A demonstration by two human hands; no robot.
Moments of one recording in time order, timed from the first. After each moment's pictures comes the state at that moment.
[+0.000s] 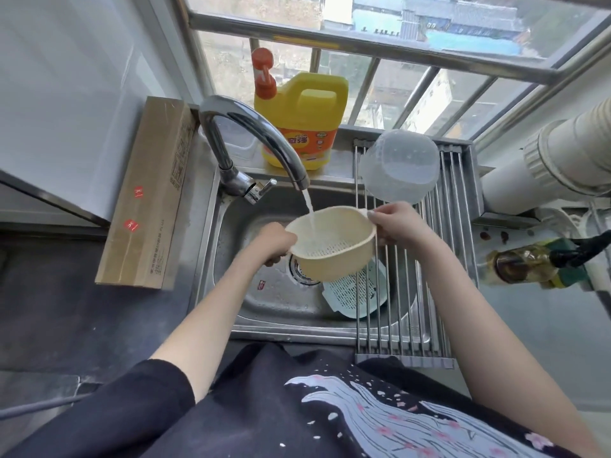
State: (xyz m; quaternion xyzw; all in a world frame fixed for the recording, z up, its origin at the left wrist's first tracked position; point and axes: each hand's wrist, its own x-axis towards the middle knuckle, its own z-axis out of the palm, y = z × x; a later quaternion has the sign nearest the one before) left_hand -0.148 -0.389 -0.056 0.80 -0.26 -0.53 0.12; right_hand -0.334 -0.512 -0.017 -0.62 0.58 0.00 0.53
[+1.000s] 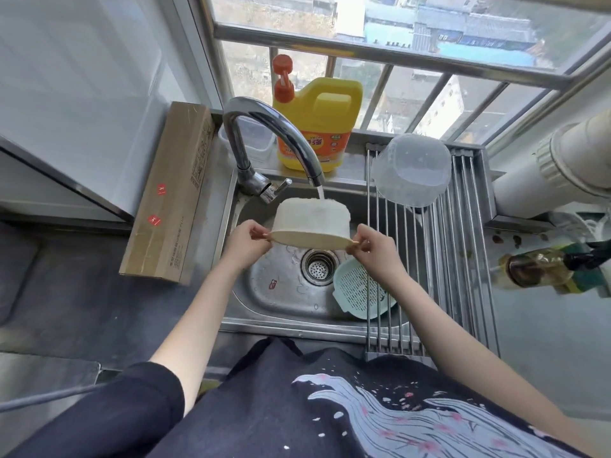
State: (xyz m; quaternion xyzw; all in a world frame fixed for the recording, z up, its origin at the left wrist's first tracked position) left_hand -0.112 -0.326 -0.074 0.81 -0.21 -0.40 0.36; right_hand -0.333 -0.452 -0.078 -0.76 0.49 -0.07 0.43
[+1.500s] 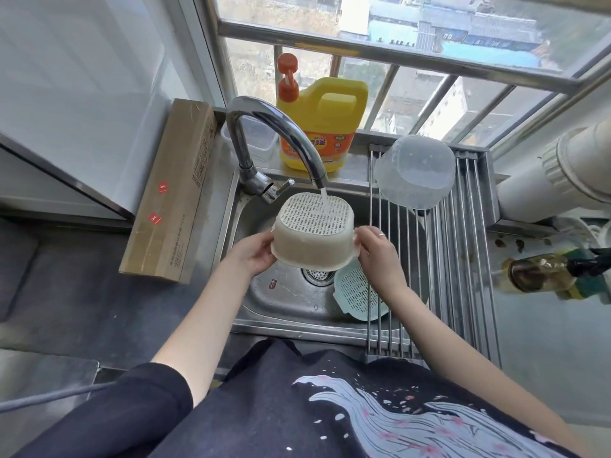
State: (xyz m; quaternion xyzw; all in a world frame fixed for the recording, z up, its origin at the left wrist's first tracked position) left_hand -0.120 -0.340 -0.076 0.51 0.18 -0.61 0.58; right_hand -0.333 -0.446 -0.089 -0.83 0.44 -0.13 0.31
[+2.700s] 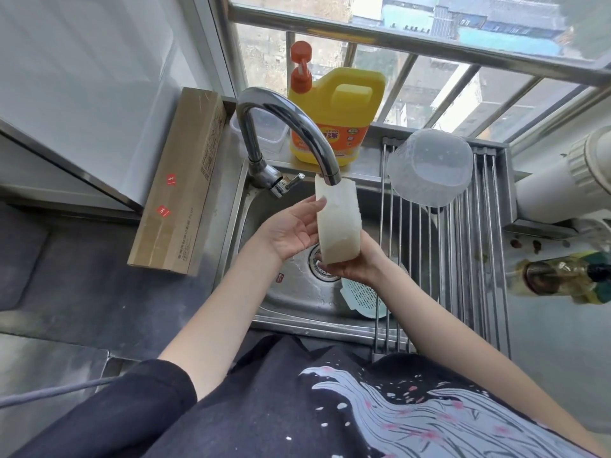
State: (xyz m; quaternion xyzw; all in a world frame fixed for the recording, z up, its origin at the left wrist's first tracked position) left_hand -0.141 -0.372 -0.025 0.43 0.07 -0.68 0.59; right_hand -0.280 -0.448 -0.099 -0.13 0.55 -0.04 0.82
